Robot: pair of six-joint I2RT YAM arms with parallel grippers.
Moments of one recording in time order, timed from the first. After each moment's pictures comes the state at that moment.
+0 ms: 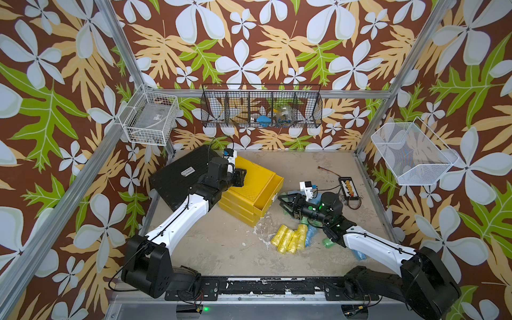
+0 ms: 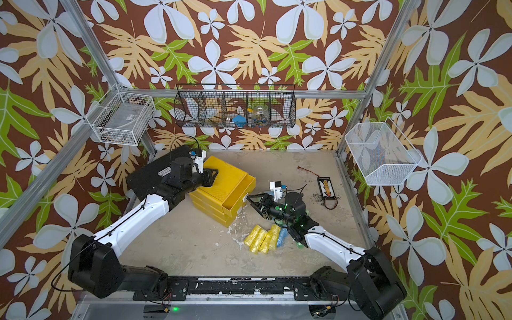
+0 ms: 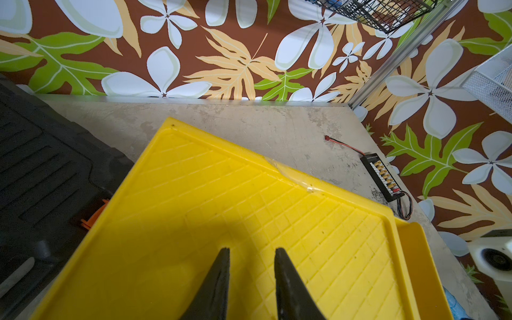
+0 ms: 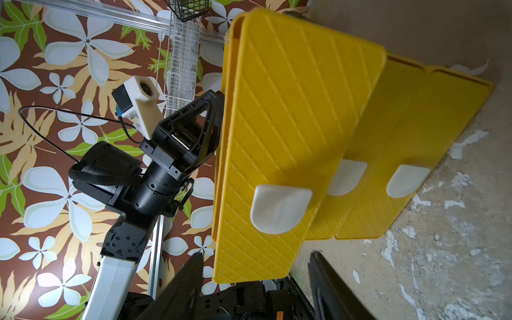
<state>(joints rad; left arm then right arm) -0.38 1.39 1.08 -0.17 0.14 -0.33 0.50 1.23 0.52 0.55 -0.57 1.29</state>
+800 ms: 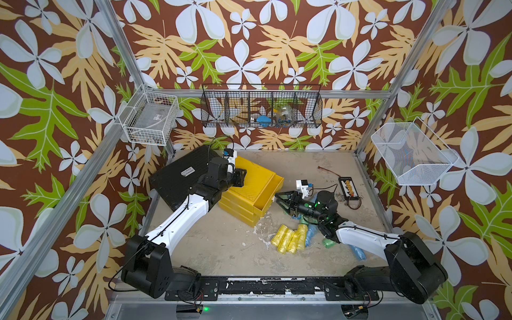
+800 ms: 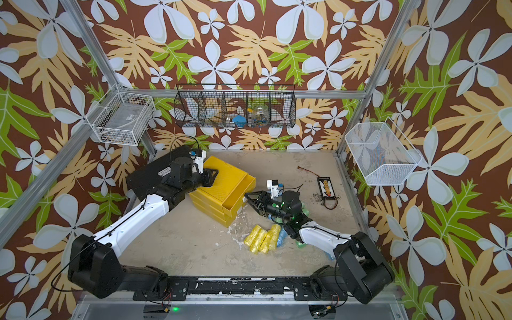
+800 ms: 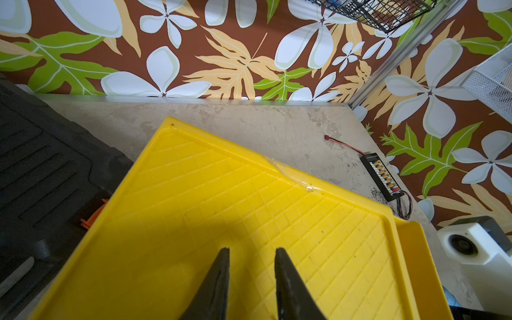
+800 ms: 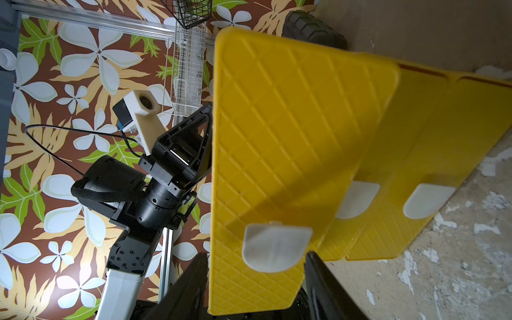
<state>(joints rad) -0.38 1.39 1.08 -0.17 0.14 -0.33 0.50 1.37 0.54 0.73 -0.59 1.36</state>
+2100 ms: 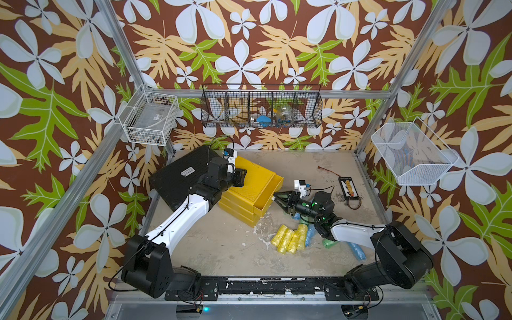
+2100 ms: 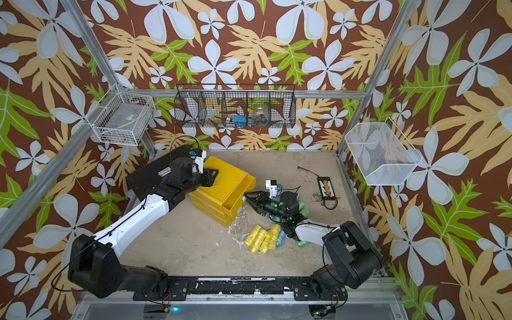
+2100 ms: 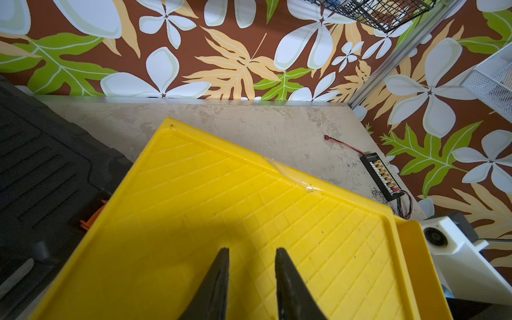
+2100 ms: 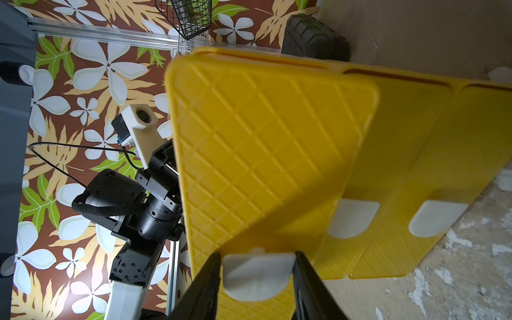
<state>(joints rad) -0.38 1.39 1.08 -0.17 0.14 -0.33 0.50 1.48 0.53 0.90 -0.58 1.42</state>
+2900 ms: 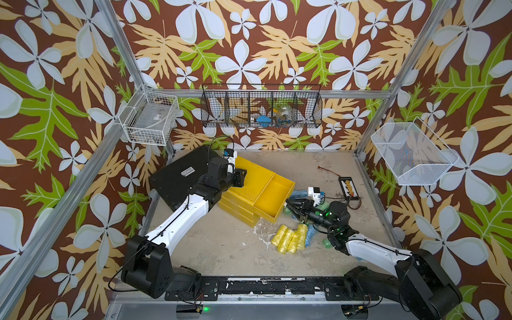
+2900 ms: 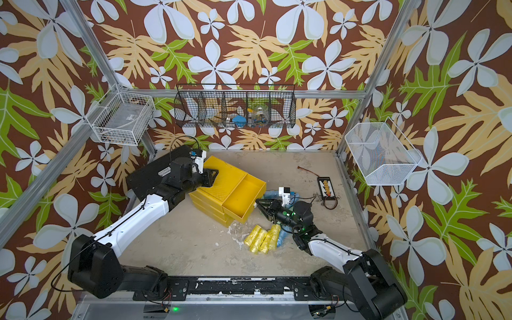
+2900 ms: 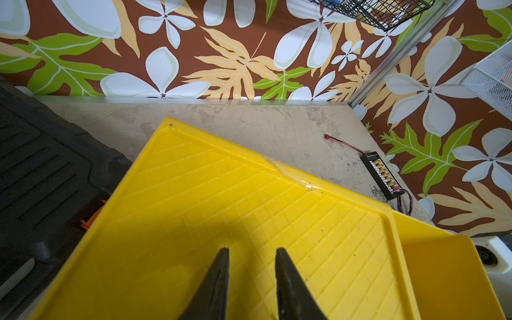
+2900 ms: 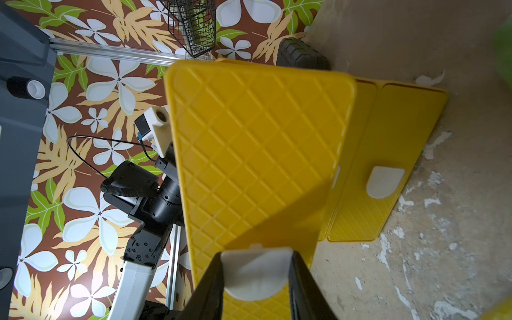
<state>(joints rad) -0.38 1.39 1.08 -0.17 0.14 -0.32 0.42 1.19 0.34 0.77 -0.57 1.39</state>
